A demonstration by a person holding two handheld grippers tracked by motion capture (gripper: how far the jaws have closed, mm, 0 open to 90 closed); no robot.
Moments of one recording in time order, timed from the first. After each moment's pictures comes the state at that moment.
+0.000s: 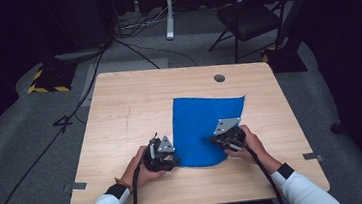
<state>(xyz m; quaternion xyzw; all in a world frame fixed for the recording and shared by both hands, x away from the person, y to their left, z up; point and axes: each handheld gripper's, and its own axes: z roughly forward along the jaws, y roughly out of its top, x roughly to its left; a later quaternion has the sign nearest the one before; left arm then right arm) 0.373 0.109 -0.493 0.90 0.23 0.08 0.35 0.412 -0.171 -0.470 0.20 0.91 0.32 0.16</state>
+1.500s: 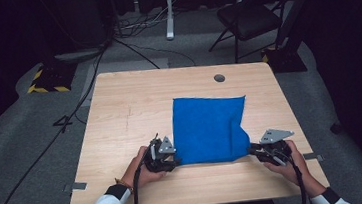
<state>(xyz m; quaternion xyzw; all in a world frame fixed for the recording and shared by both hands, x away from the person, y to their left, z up) 0.371 0.106 -0.493 0.91 0.23 0.09 0.34 0.356 -0.284 -0.469 0.32 0.87 0.34 0.17</state>
